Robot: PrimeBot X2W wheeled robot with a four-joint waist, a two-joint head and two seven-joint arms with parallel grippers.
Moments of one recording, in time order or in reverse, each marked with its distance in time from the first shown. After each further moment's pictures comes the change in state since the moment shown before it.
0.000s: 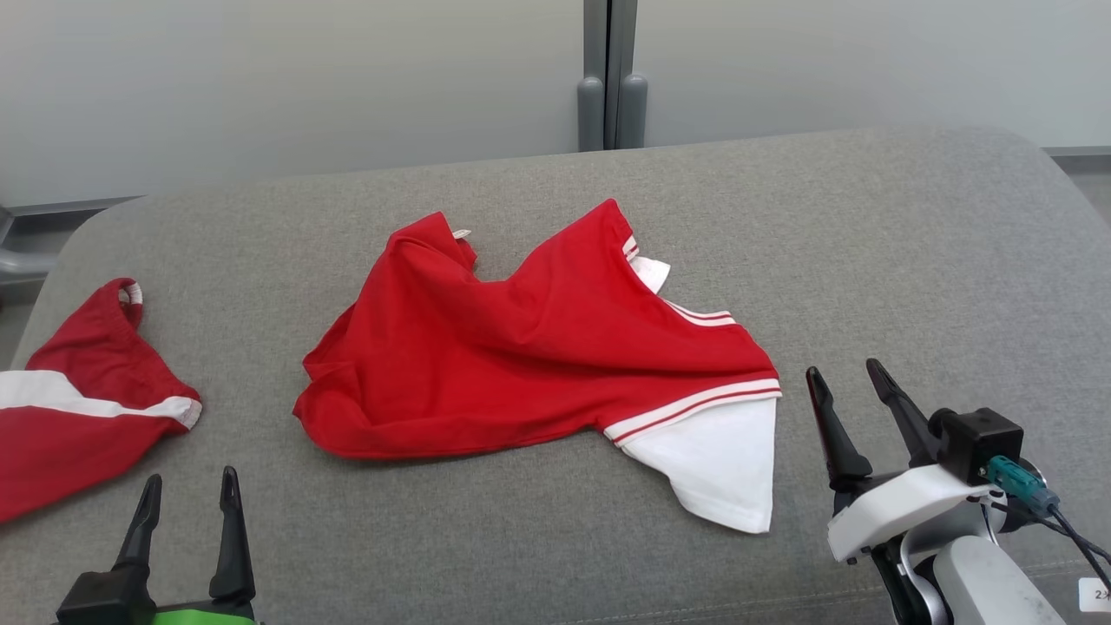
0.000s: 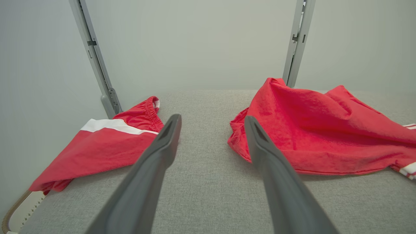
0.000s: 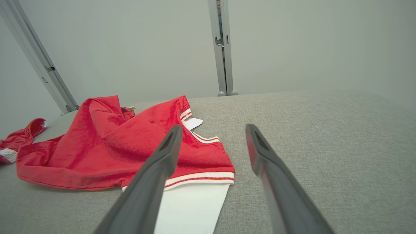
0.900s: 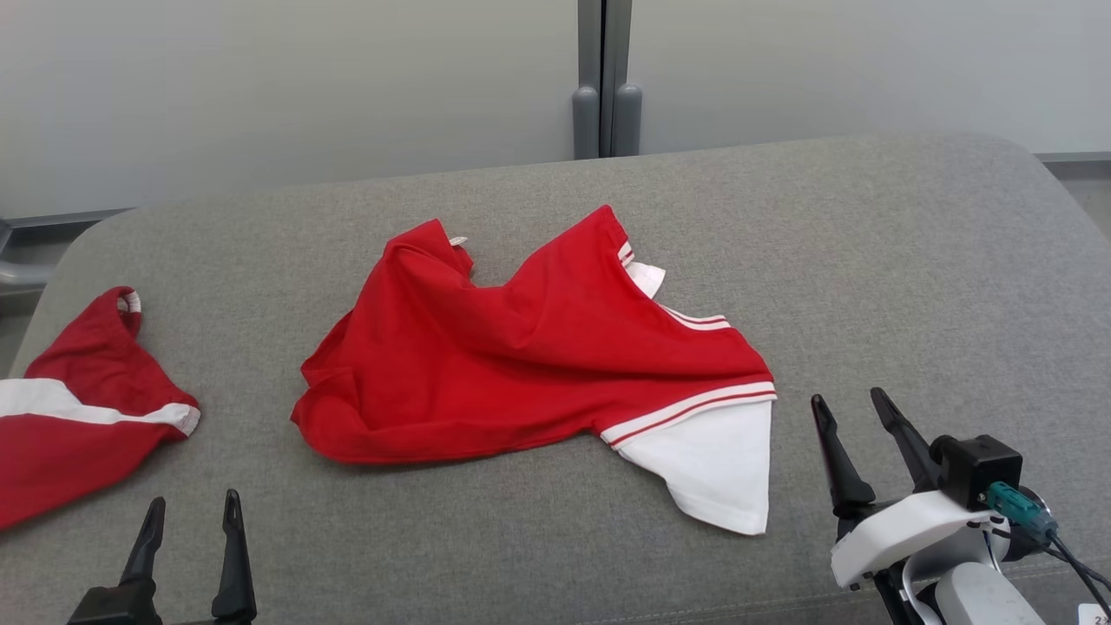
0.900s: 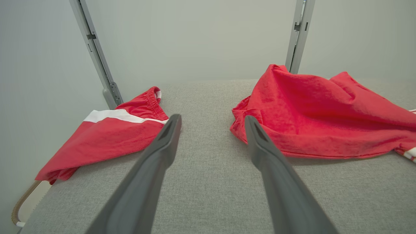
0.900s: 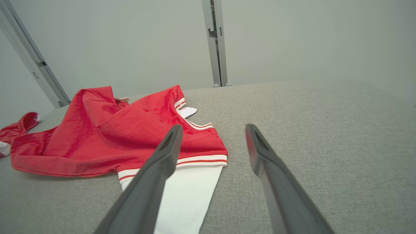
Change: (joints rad) left arm 0.021 -0.013 0.025 0.034 0.041 -0.017 0.000; right arm 0.053 0.019 -0.030 0.002 -0.028 0.000 0.000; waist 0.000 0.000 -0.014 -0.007
